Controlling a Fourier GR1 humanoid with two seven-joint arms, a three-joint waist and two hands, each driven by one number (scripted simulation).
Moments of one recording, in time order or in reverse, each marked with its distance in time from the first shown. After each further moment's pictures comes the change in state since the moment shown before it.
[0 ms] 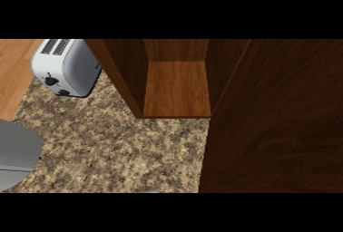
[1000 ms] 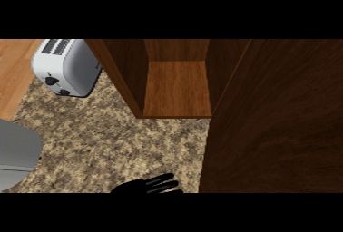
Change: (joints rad) left arm -0.212 -0.140 0.093 0.219 0.055 -0.205 -0.027; right arm -0.042 -0.004 0.005 0.017 -0.001 -0.024 0.008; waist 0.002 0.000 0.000
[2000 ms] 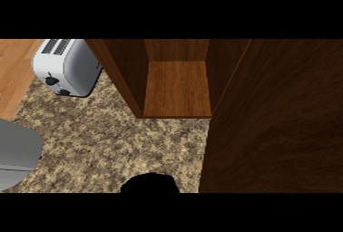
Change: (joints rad) left arm -0.122 -0.129 0.032 0.275 -0.078 -0.132 -0.004; right arm -0.032 -0.008 0.015 0.072 0.001 -0.015 -0.035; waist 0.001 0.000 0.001
